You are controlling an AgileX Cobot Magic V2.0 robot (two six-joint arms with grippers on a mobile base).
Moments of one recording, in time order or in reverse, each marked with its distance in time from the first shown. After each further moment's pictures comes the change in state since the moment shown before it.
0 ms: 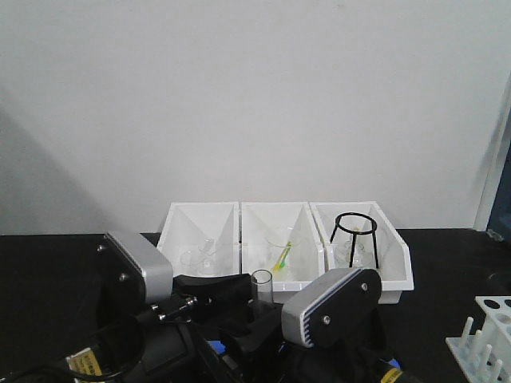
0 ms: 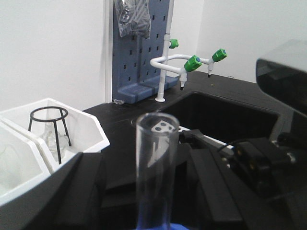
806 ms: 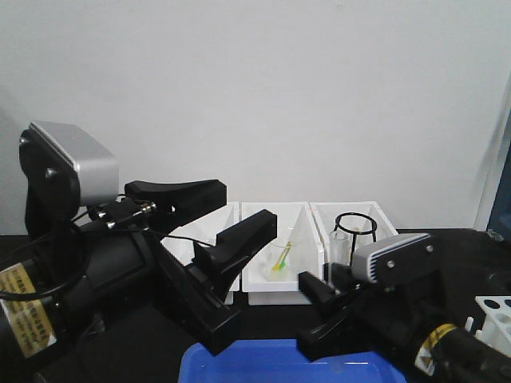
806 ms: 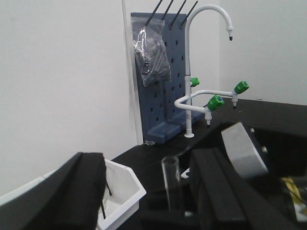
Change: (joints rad) left arm -0.002 -0.136 -0.182 0.012 0.251 0.094; right arm -0.271 0.000 0.000 0.015 0.001 0.000
